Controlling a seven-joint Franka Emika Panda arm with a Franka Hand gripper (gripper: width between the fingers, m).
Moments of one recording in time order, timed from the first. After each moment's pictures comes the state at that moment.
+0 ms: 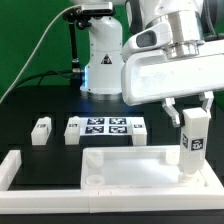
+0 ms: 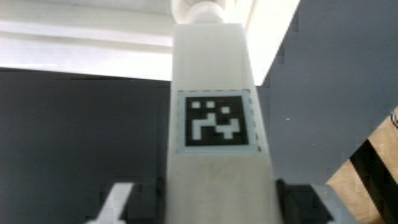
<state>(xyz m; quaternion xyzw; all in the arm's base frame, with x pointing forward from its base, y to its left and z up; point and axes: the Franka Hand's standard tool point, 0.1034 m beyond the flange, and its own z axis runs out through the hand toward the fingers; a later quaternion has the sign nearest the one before) 0.639 0.103 0.132 -0.97 -0.07 -0.24 0.06</state>
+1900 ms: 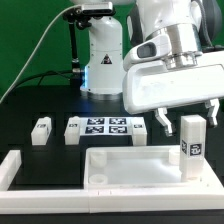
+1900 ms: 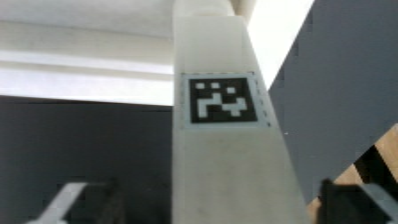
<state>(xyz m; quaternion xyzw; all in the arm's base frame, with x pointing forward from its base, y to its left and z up) 0.629 0.107 0.114 -0.96 -0.07 -0.26 0.05</state>
